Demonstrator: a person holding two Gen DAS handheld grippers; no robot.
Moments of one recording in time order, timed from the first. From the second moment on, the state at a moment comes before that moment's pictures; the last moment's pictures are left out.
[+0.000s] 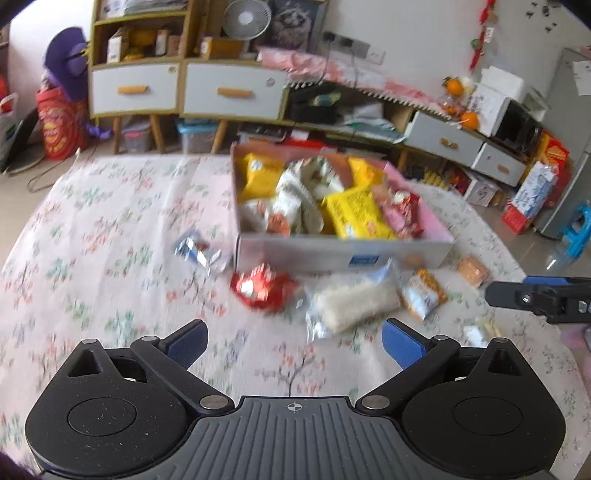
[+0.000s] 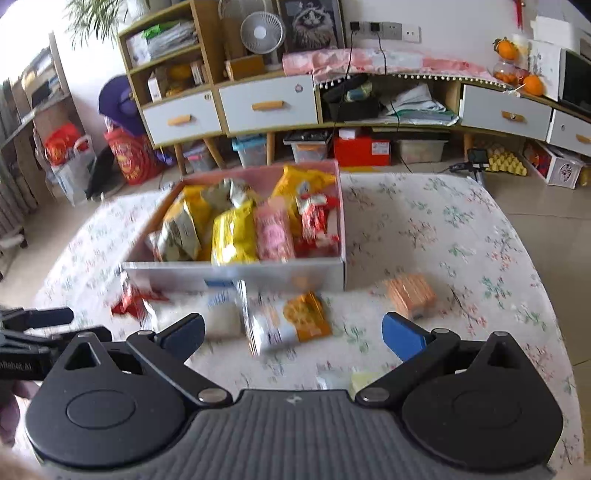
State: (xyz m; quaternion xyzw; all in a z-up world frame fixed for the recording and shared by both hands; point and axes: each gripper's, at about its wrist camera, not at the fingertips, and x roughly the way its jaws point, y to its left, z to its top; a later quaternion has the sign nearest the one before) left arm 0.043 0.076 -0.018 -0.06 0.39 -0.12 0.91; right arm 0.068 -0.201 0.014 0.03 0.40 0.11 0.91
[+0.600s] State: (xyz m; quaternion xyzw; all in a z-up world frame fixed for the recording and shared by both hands) left arm 0.038 0.030 -0.030 0.04 0.37 -0.23 0.90; right arm 0.064 -0.210 -0.029 0.03 0.55 0.05 0.84
